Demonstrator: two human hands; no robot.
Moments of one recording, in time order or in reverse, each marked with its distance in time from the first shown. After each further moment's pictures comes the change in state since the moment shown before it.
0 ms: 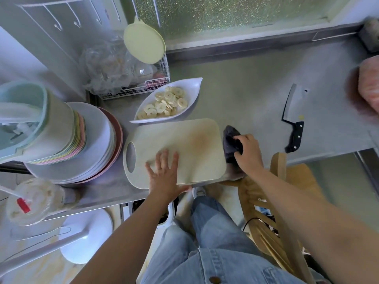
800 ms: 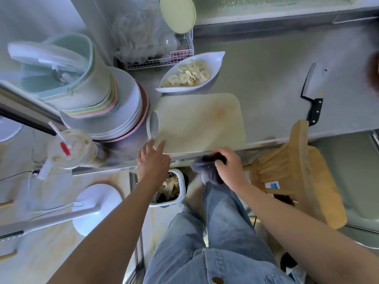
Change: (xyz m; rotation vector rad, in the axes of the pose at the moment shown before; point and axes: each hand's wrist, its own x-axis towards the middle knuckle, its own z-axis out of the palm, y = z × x) left_hand -0.071 -0.083 0.035 -0.329 0.288 -0.158; right_hand -0.143 -0.077 0.074 0.500 -0.090 -0.108
